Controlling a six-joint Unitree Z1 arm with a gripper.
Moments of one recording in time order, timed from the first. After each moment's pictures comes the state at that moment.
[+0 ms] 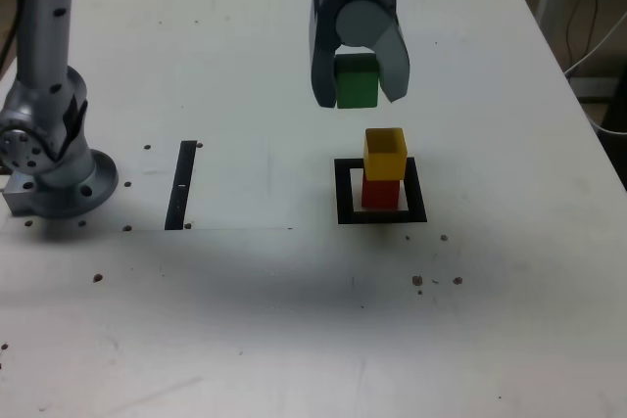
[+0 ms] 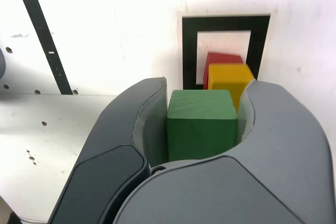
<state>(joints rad) -0.05 1.91 -1.73 1.48 0.02 -0.05</state>
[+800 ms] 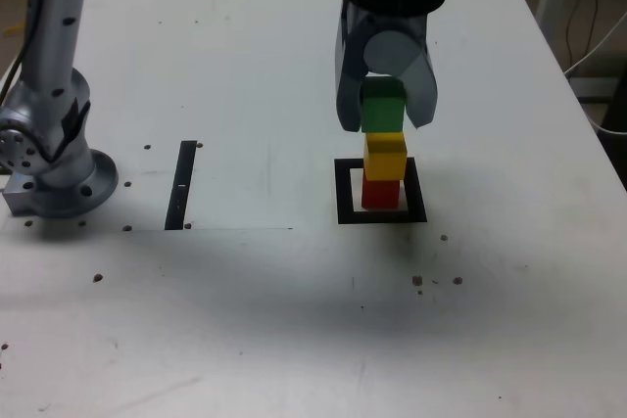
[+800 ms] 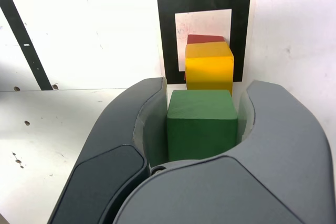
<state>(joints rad) -0.13 1.99 -1.81 1.49 0.05 -0.10</state>
